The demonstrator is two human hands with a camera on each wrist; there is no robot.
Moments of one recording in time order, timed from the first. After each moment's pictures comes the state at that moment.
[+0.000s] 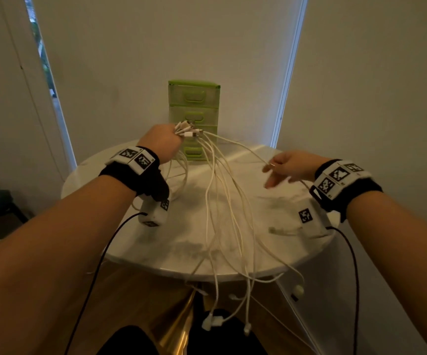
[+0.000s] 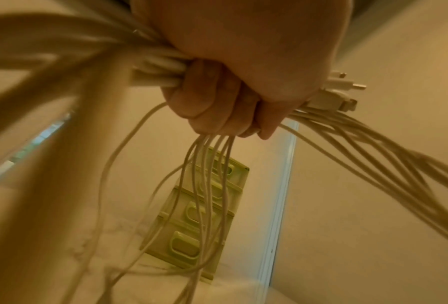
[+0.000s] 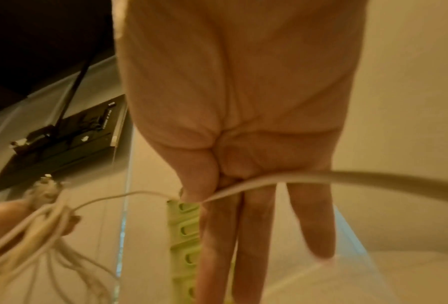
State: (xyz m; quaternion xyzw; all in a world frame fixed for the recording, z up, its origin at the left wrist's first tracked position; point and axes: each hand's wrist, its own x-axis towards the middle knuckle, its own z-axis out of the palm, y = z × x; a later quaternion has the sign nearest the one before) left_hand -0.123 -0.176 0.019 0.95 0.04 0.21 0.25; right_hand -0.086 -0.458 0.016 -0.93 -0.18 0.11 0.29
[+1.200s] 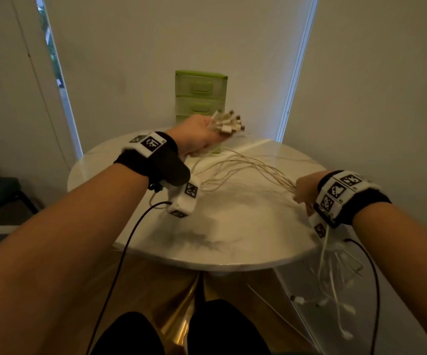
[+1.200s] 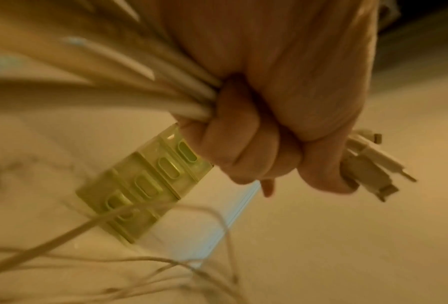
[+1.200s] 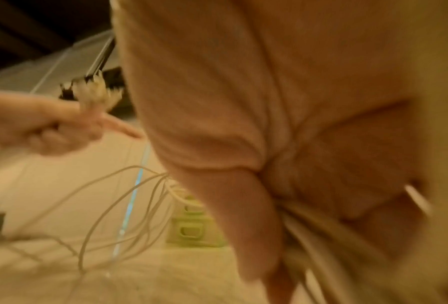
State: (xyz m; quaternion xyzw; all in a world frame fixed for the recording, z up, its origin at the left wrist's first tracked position) left_hand -0.133 -0.214 0.021 0.85 -0.11 0.08 0.51; right_hand -0.107 -0.464 -0.006 -0.97 -0.09 0.19 -0.11
